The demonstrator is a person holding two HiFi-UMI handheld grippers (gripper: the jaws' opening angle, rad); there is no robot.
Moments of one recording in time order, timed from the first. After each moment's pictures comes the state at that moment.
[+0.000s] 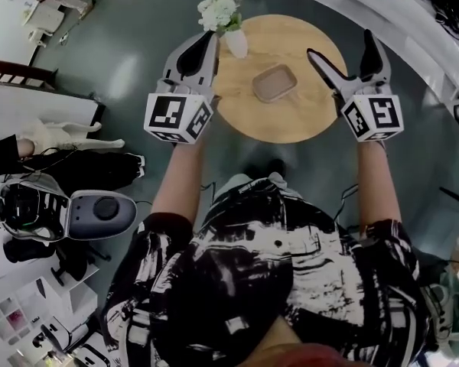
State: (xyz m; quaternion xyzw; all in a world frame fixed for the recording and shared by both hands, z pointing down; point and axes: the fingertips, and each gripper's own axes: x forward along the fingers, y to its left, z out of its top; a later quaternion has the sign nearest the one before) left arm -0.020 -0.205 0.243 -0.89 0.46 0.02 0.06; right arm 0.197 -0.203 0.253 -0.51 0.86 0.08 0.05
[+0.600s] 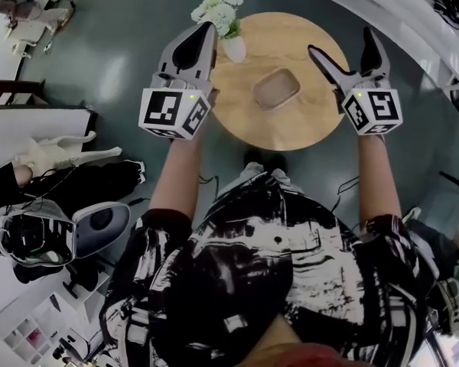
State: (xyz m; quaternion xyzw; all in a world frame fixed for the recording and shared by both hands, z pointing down) left arm -0.047 -0.304 0.266 -0.90 0.43 0.02 0.05; right arm 0.173 -0.294 0.305 -0.54 0.84 0.04 0.00
